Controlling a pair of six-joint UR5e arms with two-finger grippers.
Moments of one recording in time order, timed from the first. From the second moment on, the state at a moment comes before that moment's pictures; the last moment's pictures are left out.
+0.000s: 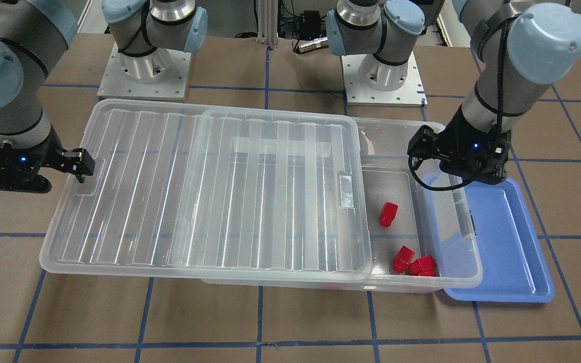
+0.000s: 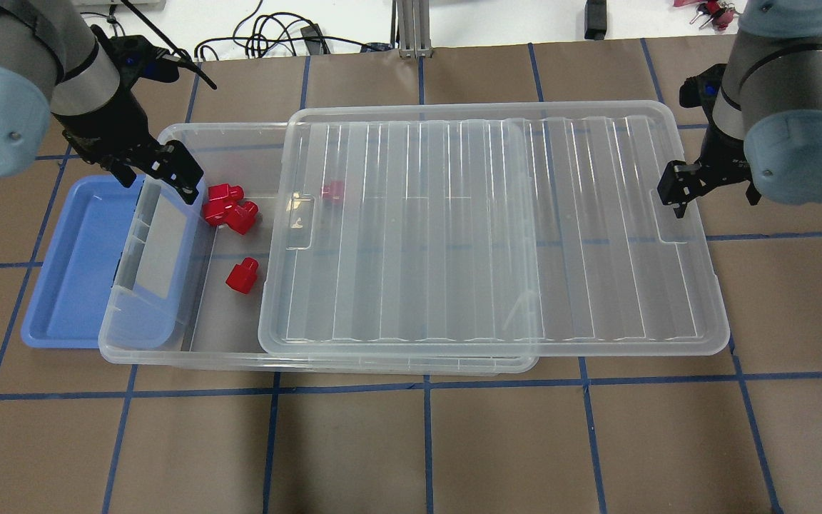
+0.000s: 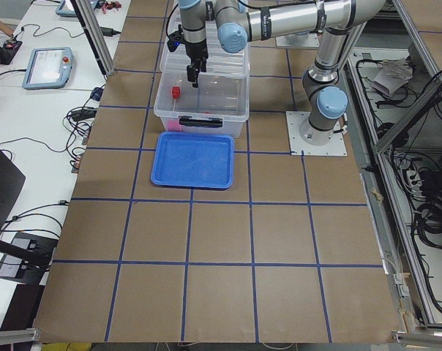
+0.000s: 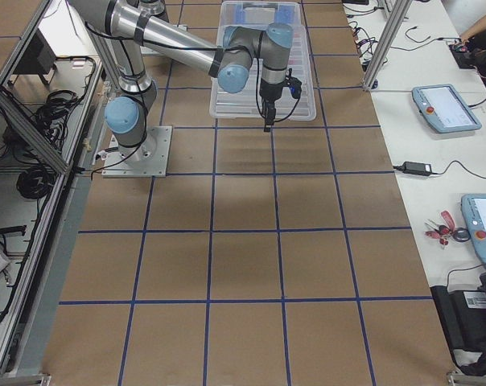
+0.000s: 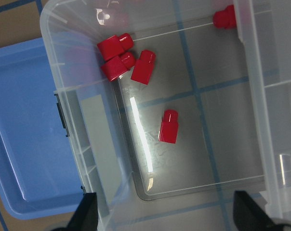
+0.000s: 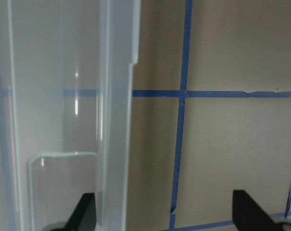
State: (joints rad) left arm -1.43 -1.66 -1.68 -1.40 1.61 0.47; right arm 1.38 -1.47 1.82 -1.90 -1.81 -0.24
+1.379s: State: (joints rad) left arm -1.42 -1.77 -1.86 -1.20 1.59 0.62; right arm 1.47 -1.58 1.51 -1.55 -1.61 -0.09
